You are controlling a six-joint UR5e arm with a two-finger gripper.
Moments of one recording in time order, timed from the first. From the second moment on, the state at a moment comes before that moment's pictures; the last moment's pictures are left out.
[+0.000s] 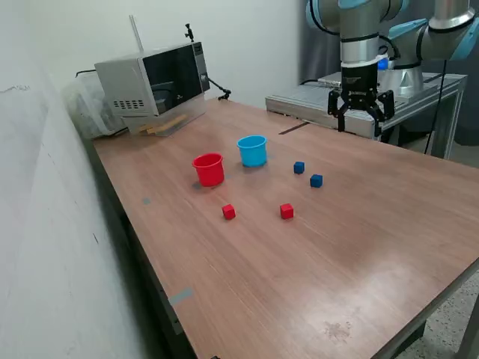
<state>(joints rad) 0.17 -1.18 1.82 -2.19 -1.54 3.11</state>
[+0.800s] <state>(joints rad) 0.11 -0.95 1.73 -2.23 -1.54 3.10</state>
